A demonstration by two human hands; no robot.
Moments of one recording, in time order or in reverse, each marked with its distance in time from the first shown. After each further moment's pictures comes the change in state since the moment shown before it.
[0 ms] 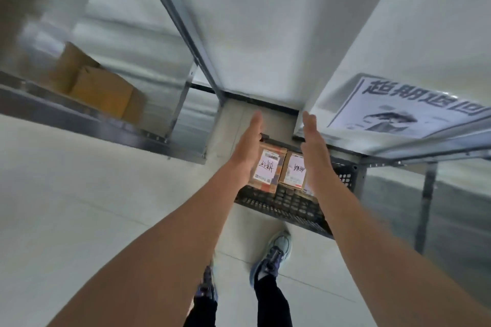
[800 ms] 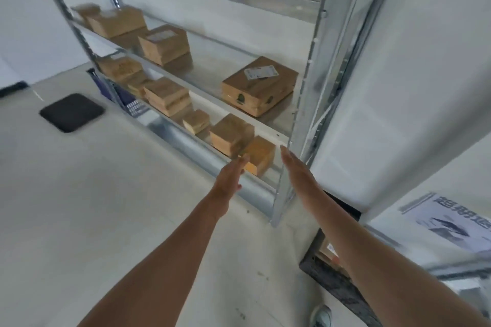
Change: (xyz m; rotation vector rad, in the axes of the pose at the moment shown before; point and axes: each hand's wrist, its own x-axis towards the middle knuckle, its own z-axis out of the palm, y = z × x) left_hand -0.398 -0.038 -0.409 -0.198 0.304 0.436; right_hand -0.384 -0.087 0.360 -0.556 -0.414 -0.502
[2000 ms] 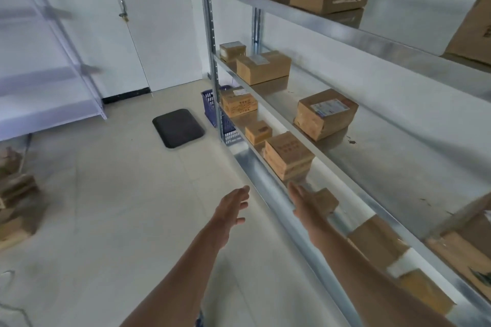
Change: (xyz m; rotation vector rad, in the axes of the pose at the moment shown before) left_hand 0.221 0.080 -0.528 -0.240 0.368 -0.097; right_hand 0.365 -0.216 0.458 -0.093 -0.281 -0.008
